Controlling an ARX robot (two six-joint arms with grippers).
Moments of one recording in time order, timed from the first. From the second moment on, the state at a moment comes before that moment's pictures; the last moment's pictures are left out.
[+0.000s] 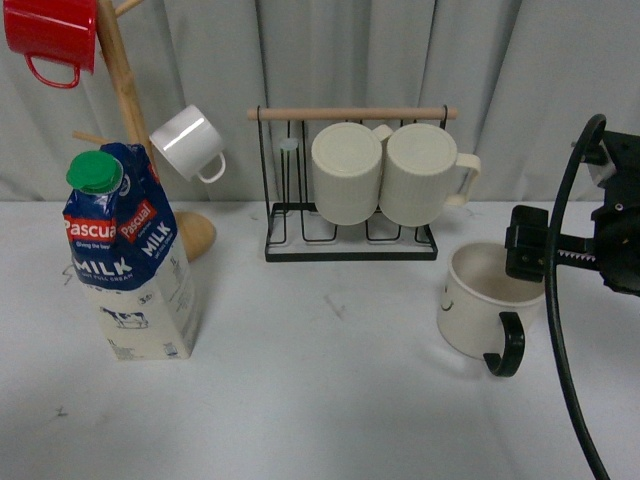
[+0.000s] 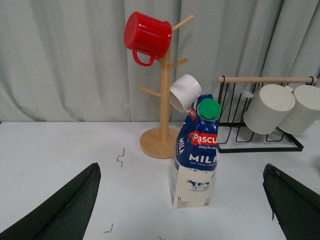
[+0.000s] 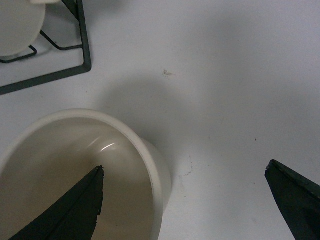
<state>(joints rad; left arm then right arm) 0.00 0.01 0.01 0.00 0.00 -0.01 0.13 1.96 1.02 0.14 0.09 0.29</state>
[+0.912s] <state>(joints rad) 0.00 0.01 0.01 0.00 0.00 -0.01 0.15 1.98 1.04 0.12 0.08 0.32</state>
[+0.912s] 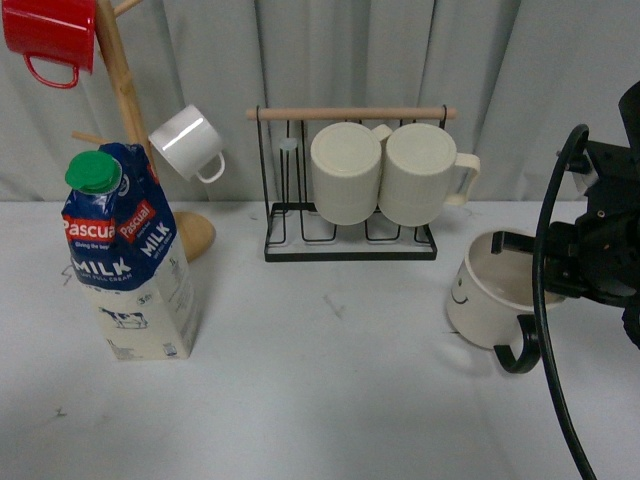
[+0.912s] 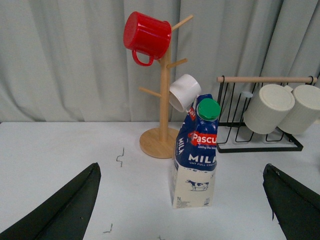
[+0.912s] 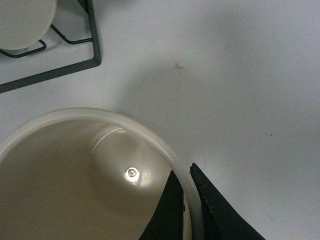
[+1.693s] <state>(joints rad) 0.00 0.01 0.01 0.00 0.00 -0.01 0.39 2.06 1.23 -0.01 0.08 0.39</state>
